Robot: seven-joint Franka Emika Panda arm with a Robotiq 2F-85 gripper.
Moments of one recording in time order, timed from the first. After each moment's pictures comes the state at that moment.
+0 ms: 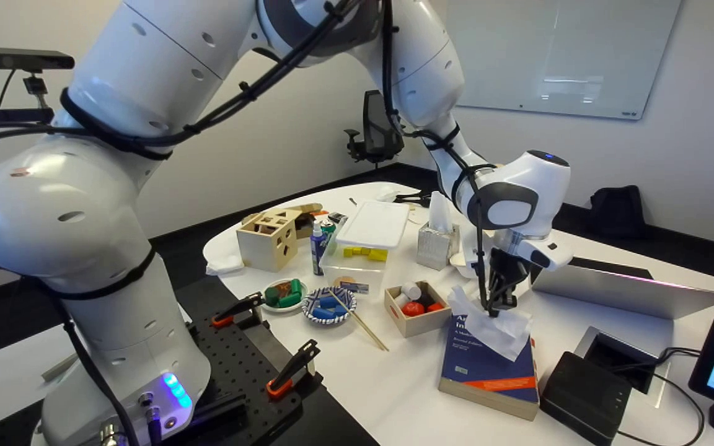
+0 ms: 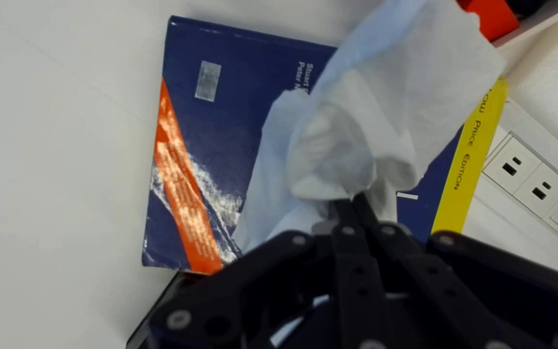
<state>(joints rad) -0.34 0.76 -0.16 -1.78 0.27 2.47 0.28</state>
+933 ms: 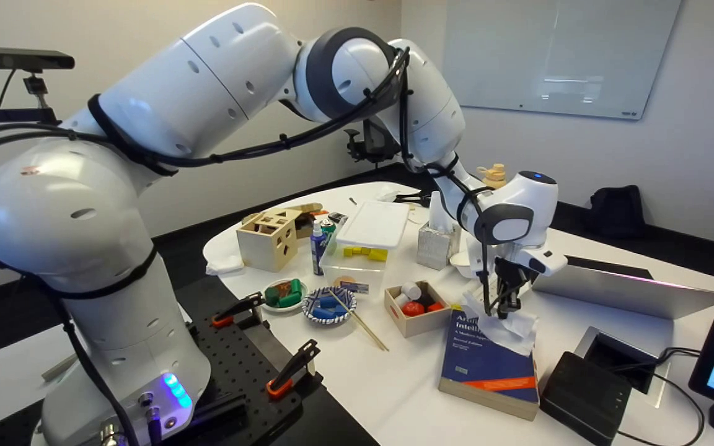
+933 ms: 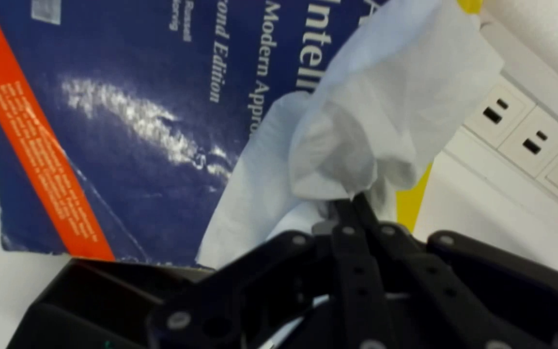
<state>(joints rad) -0.28 1.02 -0.18 -1.47 0.27 2.50 0.40</state>
